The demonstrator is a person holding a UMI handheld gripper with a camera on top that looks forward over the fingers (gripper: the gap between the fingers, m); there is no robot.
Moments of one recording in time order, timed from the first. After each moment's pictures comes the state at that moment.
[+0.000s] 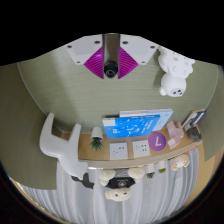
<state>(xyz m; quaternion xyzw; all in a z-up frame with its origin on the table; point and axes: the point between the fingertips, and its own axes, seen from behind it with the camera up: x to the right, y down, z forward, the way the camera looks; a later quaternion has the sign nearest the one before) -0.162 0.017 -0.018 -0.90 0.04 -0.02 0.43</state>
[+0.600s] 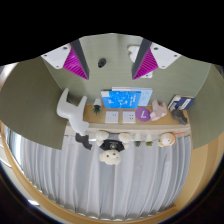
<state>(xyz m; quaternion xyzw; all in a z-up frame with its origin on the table) -0.219 -0.050 0.157 -0.86 0.03 -0.07 0.51</state>
